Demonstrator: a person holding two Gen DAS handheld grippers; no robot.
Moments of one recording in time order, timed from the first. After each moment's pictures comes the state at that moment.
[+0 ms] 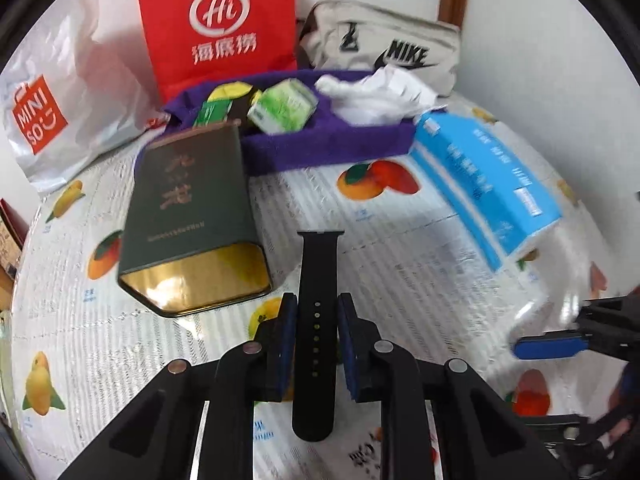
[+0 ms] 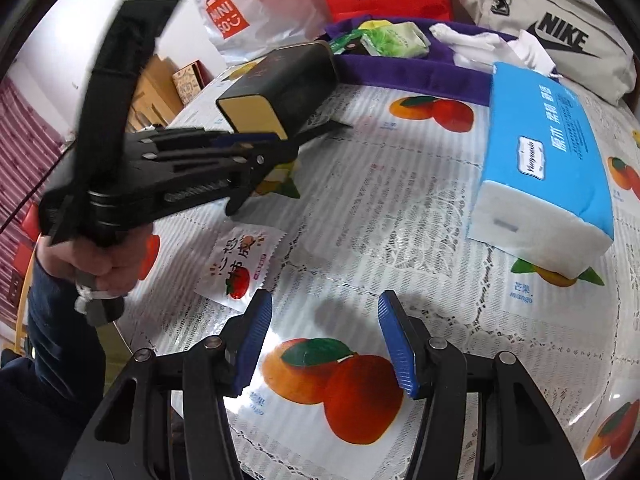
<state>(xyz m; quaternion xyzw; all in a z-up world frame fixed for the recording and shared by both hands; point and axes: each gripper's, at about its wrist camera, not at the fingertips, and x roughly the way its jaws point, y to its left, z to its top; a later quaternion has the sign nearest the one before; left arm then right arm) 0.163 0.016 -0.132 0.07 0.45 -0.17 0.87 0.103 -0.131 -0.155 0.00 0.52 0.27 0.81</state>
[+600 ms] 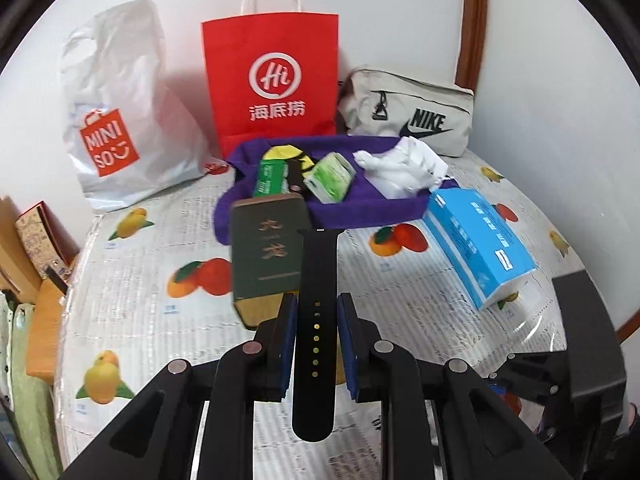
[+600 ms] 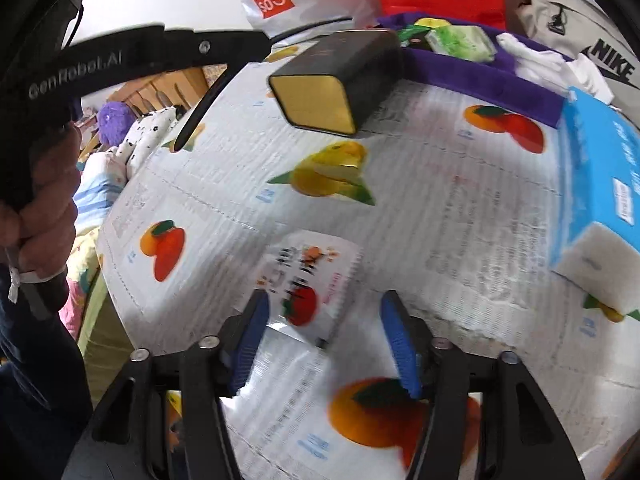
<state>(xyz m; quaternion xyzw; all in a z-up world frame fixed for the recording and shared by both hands) 0.139 0.064 -0.064 0.04 0.40 -0.12 0.91 0.099 -0.075 -0.163 -0.02 0.52 0.30 0.80</state>
